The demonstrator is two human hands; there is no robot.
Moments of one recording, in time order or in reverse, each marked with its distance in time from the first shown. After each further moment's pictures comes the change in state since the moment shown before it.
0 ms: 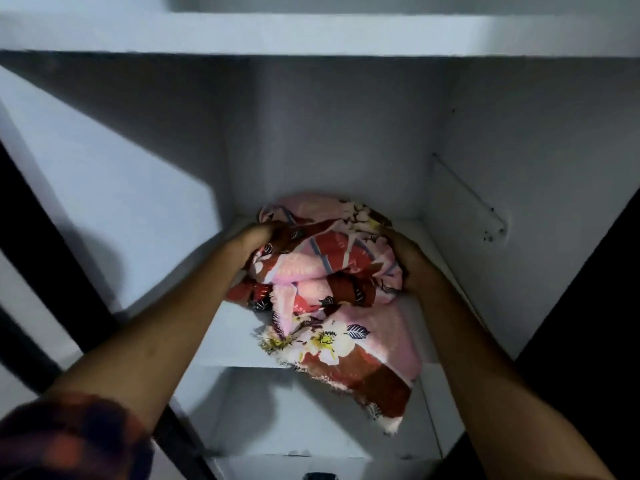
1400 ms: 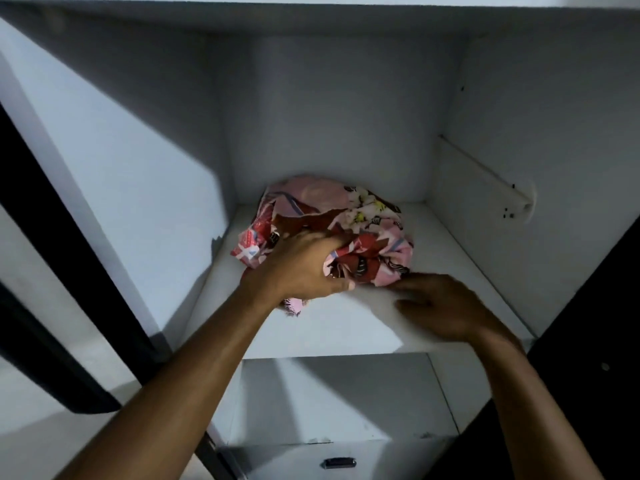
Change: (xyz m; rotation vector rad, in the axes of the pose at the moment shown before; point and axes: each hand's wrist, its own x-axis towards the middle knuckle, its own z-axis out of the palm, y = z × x) left_hand -0.100 -0.023 0.014 1.007 -0.162 0.958; right_hand -0.127 0.036 -0.008 -1.332 -0.043 -0.366
